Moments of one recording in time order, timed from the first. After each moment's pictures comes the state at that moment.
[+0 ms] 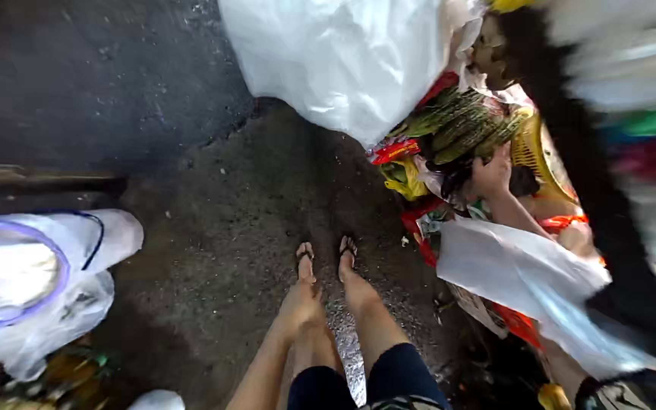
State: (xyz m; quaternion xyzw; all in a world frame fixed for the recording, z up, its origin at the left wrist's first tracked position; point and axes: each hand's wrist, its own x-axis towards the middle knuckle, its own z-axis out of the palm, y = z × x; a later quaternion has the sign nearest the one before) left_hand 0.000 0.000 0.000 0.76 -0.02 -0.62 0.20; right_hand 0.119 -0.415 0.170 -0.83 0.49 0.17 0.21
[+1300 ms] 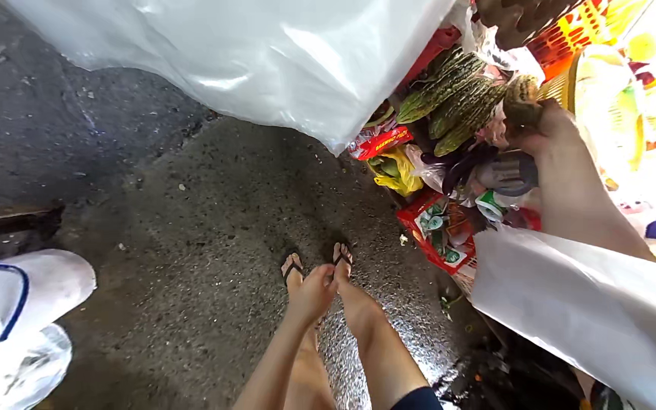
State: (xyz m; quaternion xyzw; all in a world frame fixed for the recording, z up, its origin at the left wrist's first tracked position) left_hand 0.045 -0.082 -0.063 0.73 -0.11 -0.59 0.31; right_hand 0.112 -0.609 0.042 -0.46 0.63 -0.20 0.59
